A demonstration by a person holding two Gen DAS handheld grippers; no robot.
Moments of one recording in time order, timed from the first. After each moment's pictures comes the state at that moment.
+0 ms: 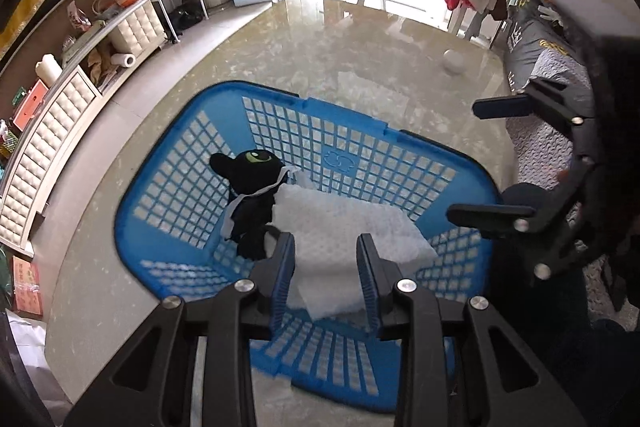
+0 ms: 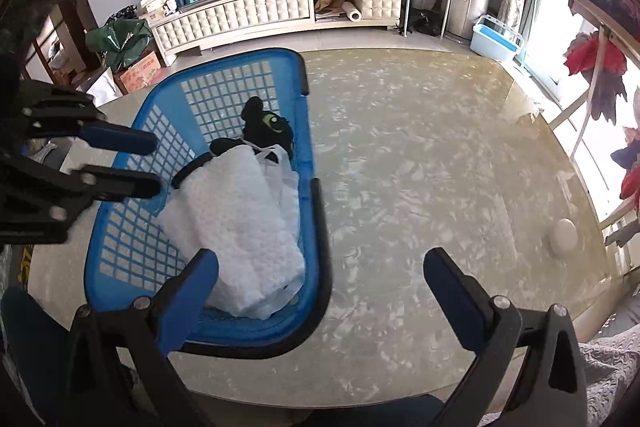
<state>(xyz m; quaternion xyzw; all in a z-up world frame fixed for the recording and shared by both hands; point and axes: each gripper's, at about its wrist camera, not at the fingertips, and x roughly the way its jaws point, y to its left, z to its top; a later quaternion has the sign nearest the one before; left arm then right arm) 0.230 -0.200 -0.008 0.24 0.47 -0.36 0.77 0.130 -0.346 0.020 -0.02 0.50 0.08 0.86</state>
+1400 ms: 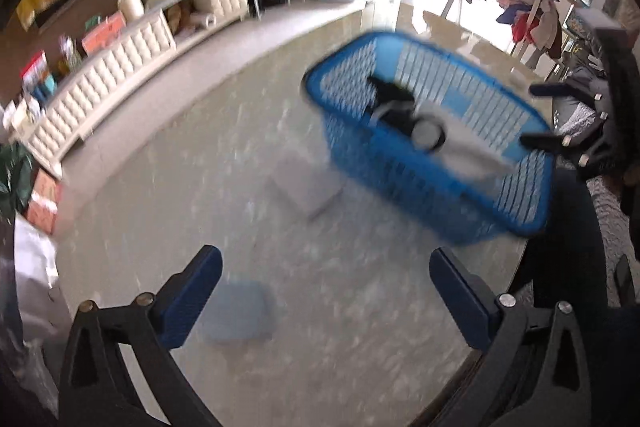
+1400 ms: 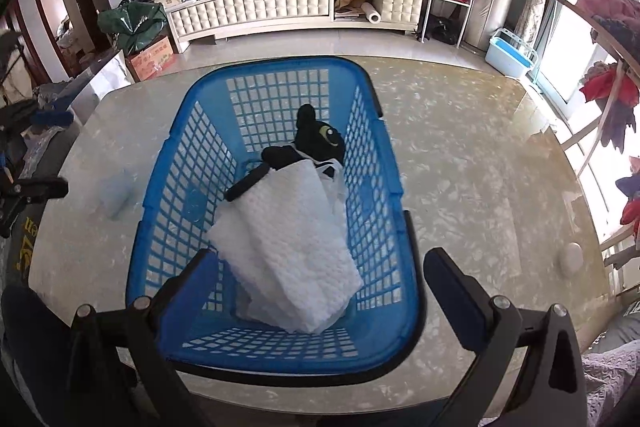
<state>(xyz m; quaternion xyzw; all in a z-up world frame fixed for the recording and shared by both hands) 0.211 -0.010 0.003 0.17 0.49 -0.26 0.82 0.133 -0.296 0.032 -0.05 0.50 0.09 0.86</state>
